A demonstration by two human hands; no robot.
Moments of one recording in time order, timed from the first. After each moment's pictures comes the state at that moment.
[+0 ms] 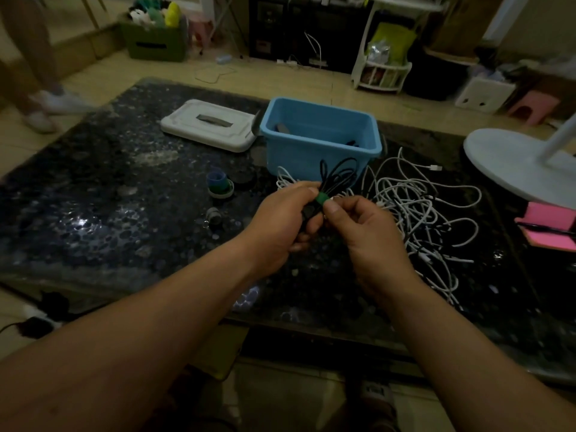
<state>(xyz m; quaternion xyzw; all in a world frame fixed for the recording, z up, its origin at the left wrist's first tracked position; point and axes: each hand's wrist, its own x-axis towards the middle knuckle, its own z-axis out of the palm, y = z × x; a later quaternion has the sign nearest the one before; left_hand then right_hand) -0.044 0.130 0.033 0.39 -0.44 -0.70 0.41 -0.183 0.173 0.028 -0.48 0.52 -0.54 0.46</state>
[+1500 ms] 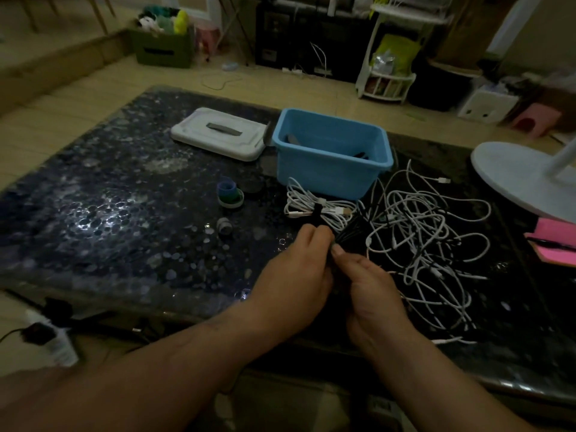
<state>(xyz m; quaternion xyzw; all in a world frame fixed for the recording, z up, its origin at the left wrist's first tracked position) -0.029 0.170 -0.008 0.44 -0.81 -0.22 0.31 -0.156 0.195 -0.006 -0.20 0.57 -0.57 0.56</state>
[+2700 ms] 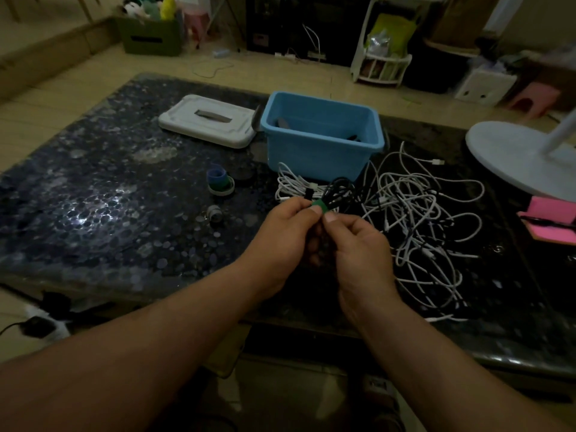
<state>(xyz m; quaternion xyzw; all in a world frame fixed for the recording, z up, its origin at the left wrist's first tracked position) -0.041 0.154 0.021 0.42 -0.46 -0.66 0.41 -0.151 0.185 0.008 -0.30 0.57 -0.60 0.48</state>
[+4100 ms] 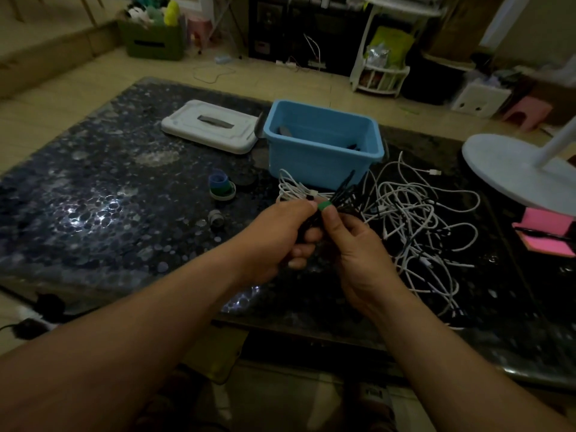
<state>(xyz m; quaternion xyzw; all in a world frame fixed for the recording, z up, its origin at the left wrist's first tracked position) -0.024 0.143 0.044 0.38 -0.46 -0.74 0.31 -0.166 0.173 0.010 -0.38 0.51 -0.55 0.54</state>
